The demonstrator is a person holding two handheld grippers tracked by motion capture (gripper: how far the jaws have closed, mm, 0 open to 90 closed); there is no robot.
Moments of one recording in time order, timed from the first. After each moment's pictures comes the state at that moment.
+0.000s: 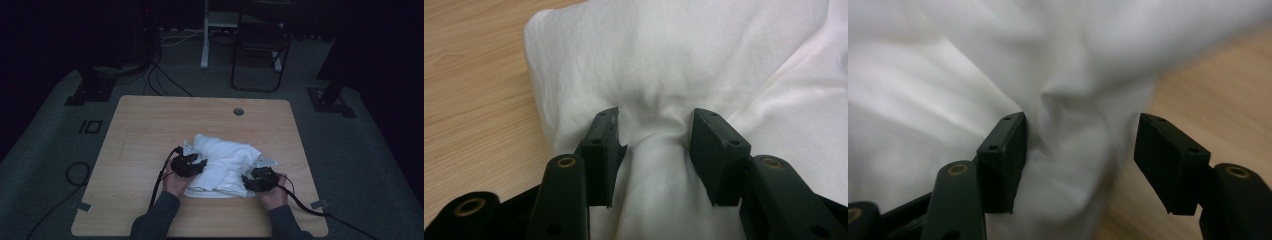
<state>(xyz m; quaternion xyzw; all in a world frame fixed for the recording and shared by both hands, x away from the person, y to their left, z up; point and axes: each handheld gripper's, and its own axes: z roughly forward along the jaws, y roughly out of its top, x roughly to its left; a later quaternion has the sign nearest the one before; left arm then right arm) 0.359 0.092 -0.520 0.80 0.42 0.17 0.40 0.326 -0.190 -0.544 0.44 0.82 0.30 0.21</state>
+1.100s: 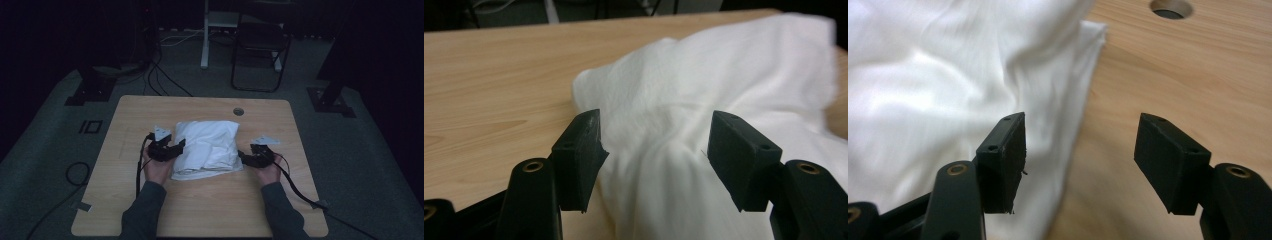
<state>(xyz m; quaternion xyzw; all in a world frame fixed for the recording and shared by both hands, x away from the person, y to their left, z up) 0.375 0.163 -0.484 0.71 0.49 0.25 0.44 0.392 -0.191 -0.527 0.46 0.76 0.40 0.22</state>
